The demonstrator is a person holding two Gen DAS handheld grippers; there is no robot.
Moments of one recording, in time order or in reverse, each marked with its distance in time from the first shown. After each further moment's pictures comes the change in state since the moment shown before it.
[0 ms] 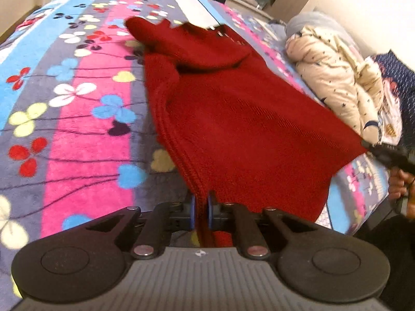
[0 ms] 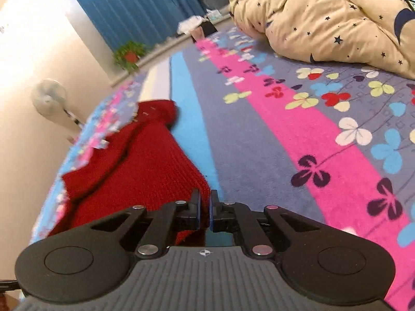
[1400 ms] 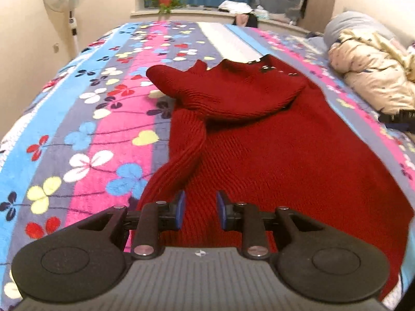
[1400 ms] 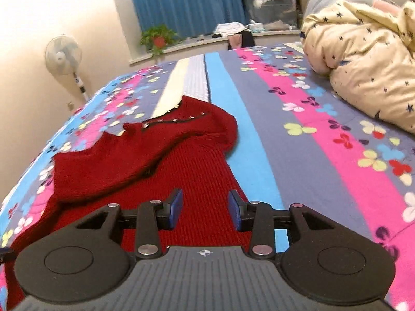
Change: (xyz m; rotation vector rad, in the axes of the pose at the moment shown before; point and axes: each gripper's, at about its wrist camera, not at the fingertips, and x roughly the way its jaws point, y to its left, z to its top) left arm 0.081 -0.053 0.064 0.125 -0.170 0.347; right arm 0.161 0.128 0.030 -0.296 -0.005 -0.096
